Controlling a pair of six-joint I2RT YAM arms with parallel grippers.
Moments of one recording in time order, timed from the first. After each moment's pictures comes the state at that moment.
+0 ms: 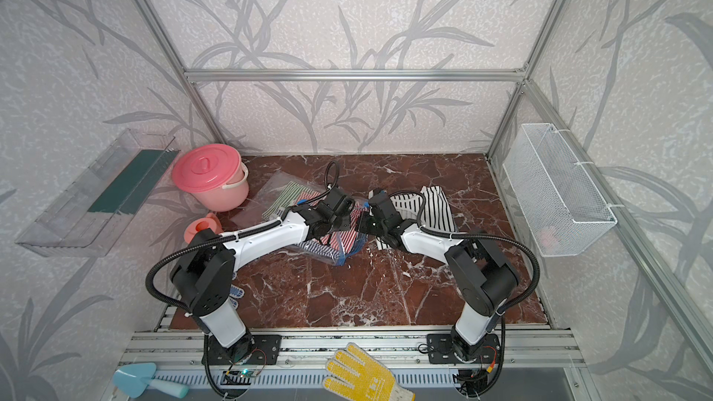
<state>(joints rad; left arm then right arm) -0.71 1.74 1.22 -0.46 -0.33 -0.67 0.64 1.69 0.95 0.09 -0.14 0.78</state>
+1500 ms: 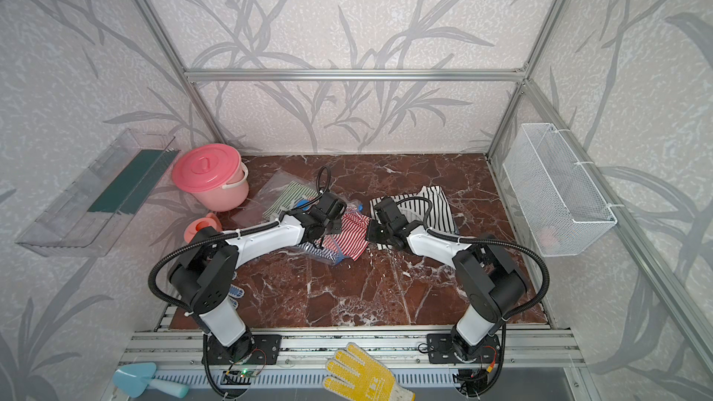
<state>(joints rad) -0.65 1.74 1.10 -0.37 -0.37 -0.61 0.61 1.65 0.91 -0.11 -0.10 0.75</state>
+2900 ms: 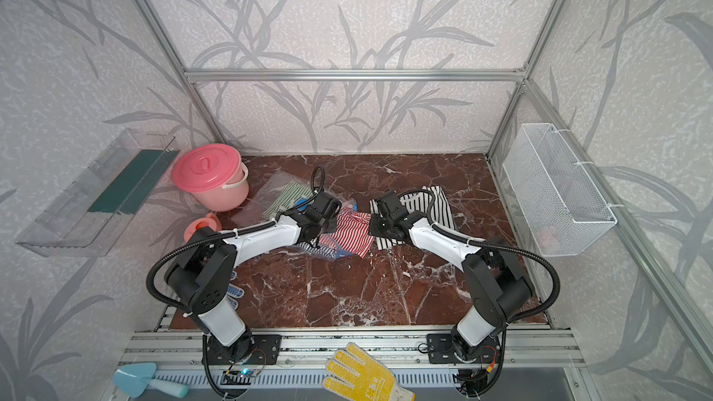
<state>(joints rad) -0.61 1.72 1.07 -0.33 -0.39 -0.60 0.60 1.61 1.02 -0.32 -0.04 0.70</state>
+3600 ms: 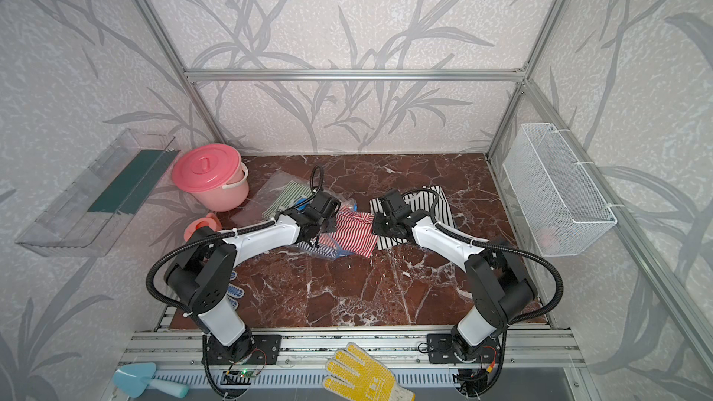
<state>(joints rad) -0.60 1.72 1.07 -0.33 -0.36 -0.60 0.57 1.59 1.02 -0.35 -0.05 0.68</state>
